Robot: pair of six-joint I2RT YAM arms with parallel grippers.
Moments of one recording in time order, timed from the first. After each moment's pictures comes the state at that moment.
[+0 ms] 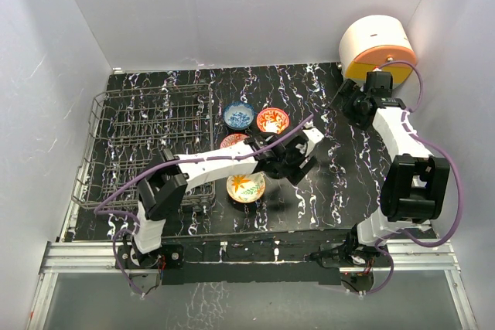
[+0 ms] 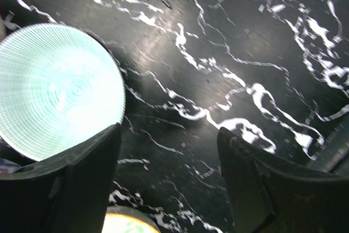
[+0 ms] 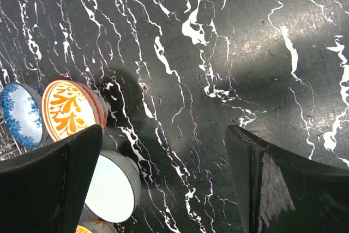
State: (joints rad) left arm -1.08 1.95 1.55 -0.45 -0.07 -0.11; right arm -0.10 1.58 1.24 -0.48 -0.18 0.49
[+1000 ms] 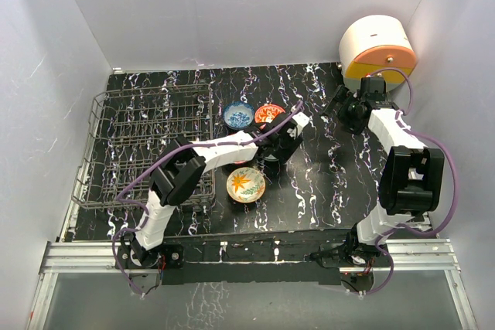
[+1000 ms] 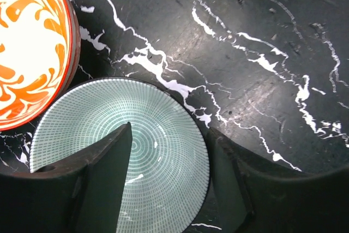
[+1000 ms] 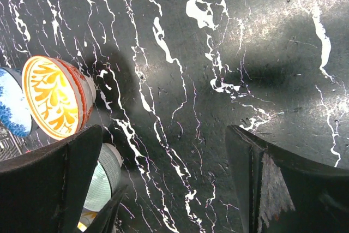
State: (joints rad) left arm -0.94 2.11 1.58 -0.29 -0.15 -0.04; right arm -0.10 1.64 1.20 -0.42 -0.25 0.49
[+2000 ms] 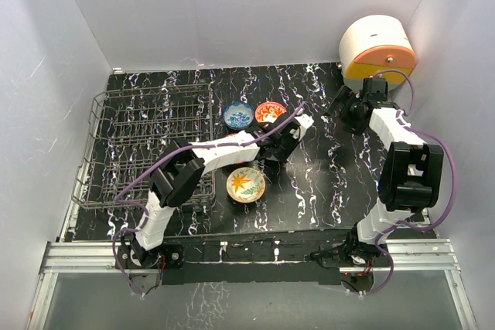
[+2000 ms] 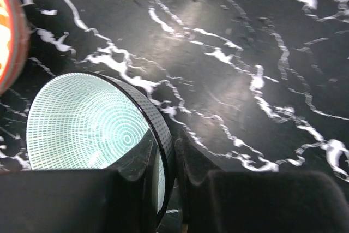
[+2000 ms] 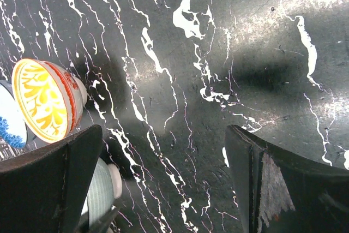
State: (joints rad) left arm -0.95 2.10 1.58 -0.31 -0.09 -0.06; right arm -0.12 1.68 1.20 -0.40 -0.26 0.50
